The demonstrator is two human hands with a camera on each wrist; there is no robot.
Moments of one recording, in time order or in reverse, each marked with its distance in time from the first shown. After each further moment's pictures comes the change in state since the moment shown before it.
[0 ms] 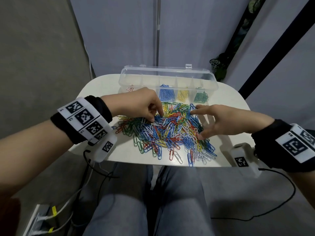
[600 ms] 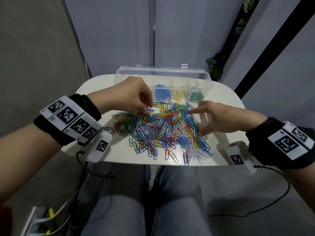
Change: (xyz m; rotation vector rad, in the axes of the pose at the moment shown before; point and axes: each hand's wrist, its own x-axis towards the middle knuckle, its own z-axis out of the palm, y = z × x) left_hand -0.008 0.001 -0.015 -0.129 0.171 -0.119; right_hand 0.002 -0.001 0.000 -0.085 0.035 0.045
